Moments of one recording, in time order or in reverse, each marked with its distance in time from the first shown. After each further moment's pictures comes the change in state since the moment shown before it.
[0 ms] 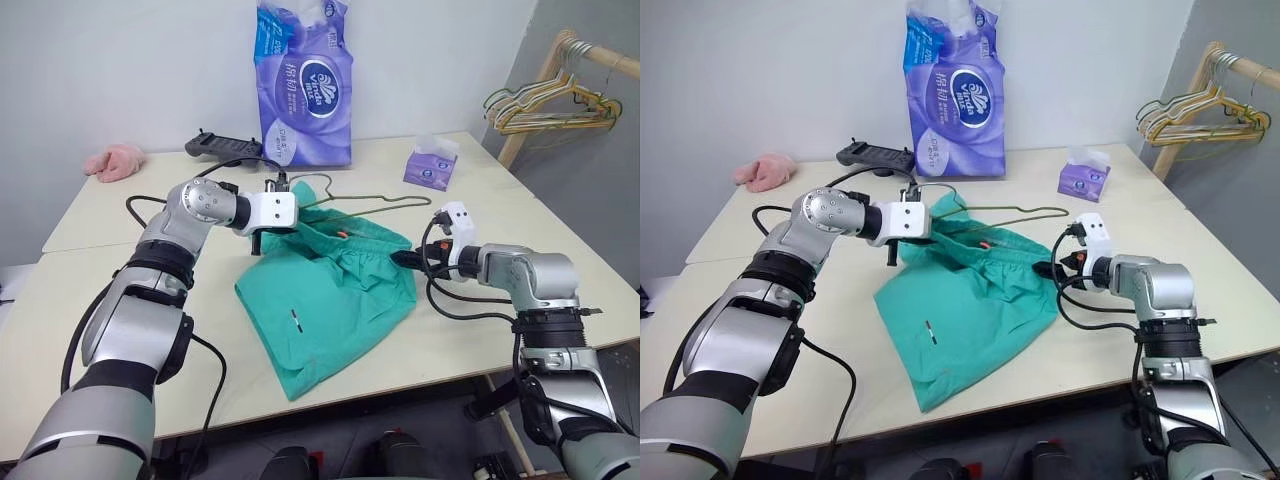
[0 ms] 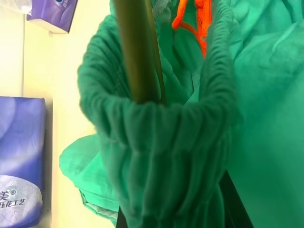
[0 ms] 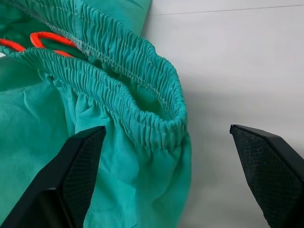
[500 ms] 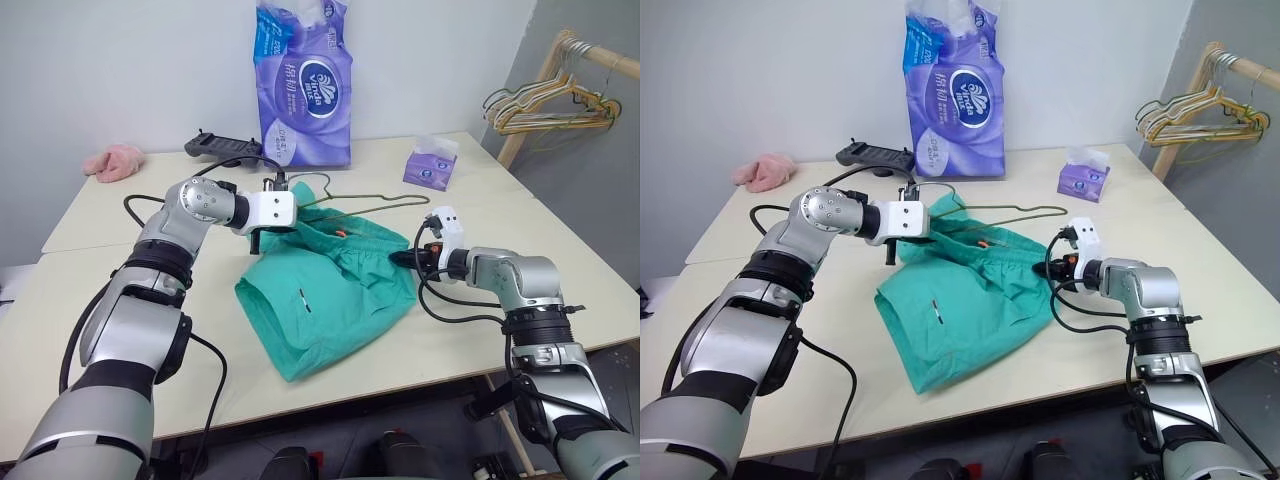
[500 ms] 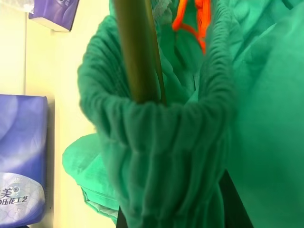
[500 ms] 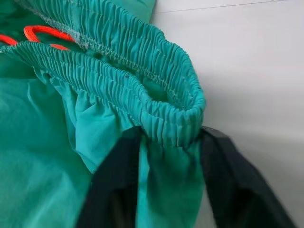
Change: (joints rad) left arm 0.000 0.007 0.000 -0.002 0.000 0.001 0.004; right arm -0.004 0.014 0.021 0.074 0.038 -0.076 -0.007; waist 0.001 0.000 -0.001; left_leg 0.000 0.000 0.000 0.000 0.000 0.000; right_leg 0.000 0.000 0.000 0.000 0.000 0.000
